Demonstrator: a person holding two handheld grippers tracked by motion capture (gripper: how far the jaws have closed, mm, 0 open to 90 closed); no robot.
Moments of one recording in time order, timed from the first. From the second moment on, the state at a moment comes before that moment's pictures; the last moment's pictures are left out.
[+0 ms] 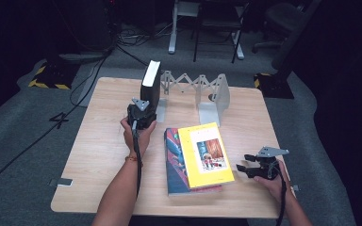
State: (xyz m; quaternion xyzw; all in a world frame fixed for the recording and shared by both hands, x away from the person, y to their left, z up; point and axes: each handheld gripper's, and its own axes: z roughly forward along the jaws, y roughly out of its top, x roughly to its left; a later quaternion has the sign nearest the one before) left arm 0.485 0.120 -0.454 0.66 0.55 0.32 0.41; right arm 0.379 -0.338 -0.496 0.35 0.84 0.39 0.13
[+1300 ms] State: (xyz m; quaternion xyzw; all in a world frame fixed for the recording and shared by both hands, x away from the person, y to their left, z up) left arm 0.377 0.168 -0.477 0.83 0.35 0.20 0.37; right arm 0.350 -0.310 -0.448 0.26 0.85 0.43 0.14
